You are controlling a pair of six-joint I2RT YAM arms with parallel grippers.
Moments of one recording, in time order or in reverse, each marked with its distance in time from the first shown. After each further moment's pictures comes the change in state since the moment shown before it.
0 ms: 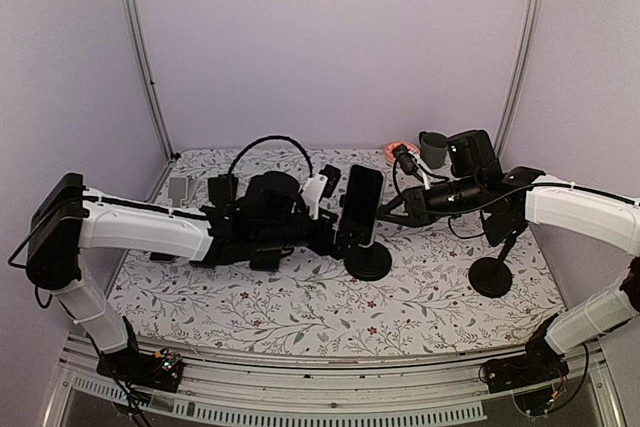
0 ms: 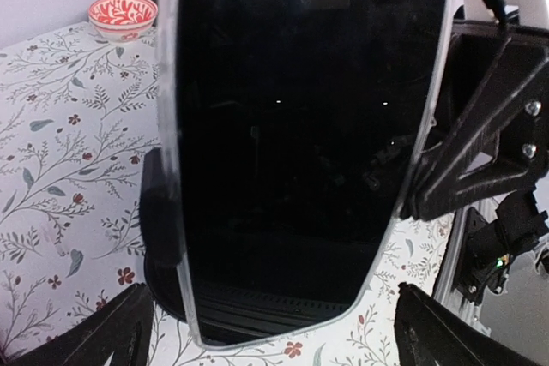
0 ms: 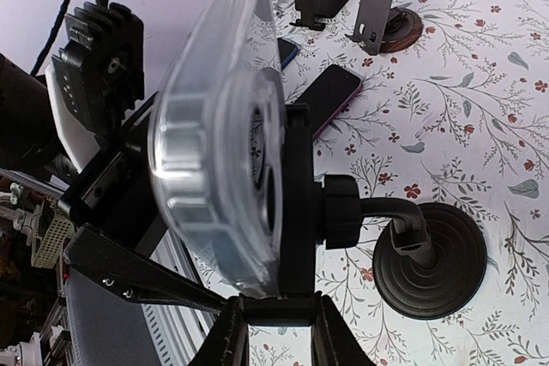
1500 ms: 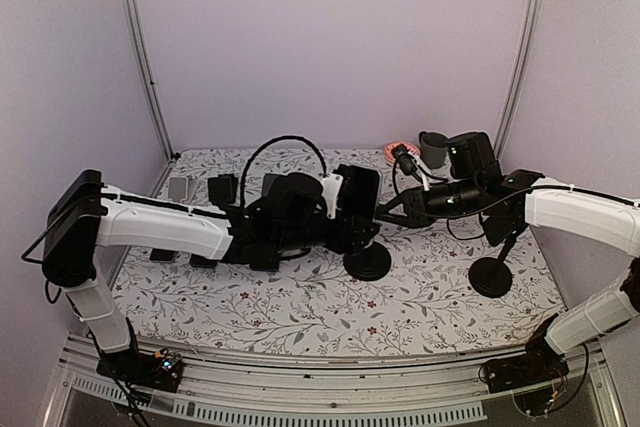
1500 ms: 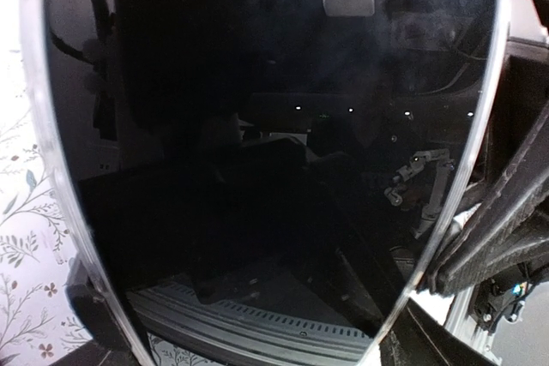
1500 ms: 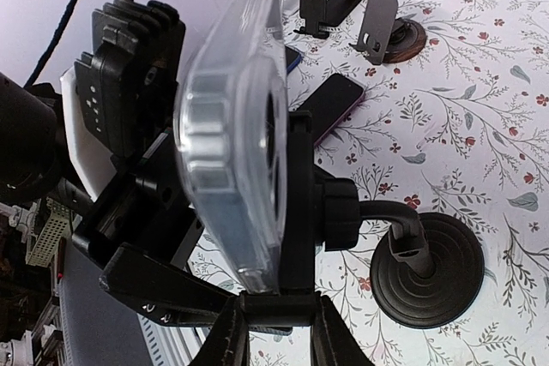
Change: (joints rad) left arm -0.030 0.098 0.117 -0.056 -0.132 -0.036; right arm 0.001 -0.005 -0.021 0.037 0.005 -0.018
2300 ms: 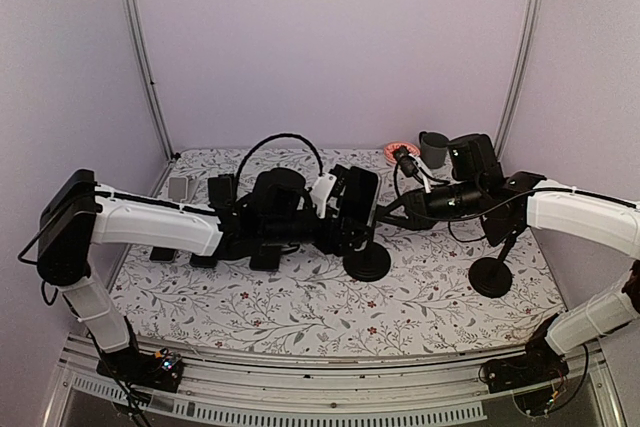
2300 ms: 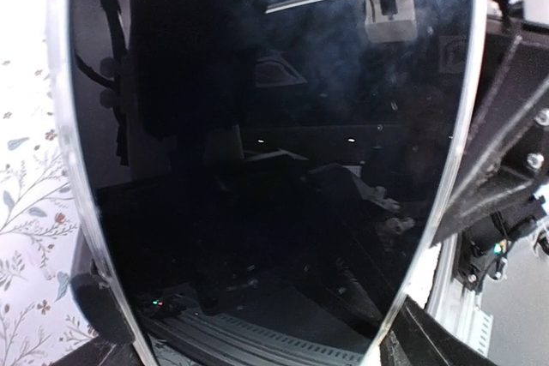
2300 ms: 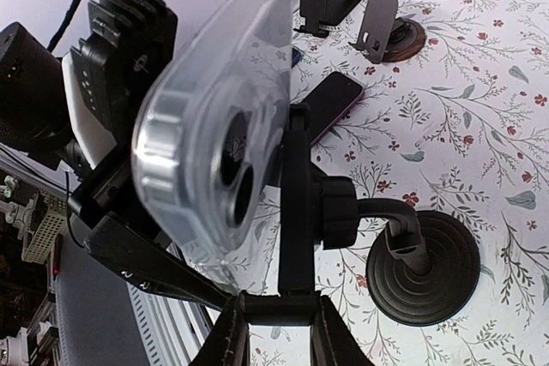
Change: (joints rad) left arm 0.060 -0.039 -0.065 0.062 0.204 0.087; right arm -0.001 -0.016 -0.016 0.001 0.009 -0.013
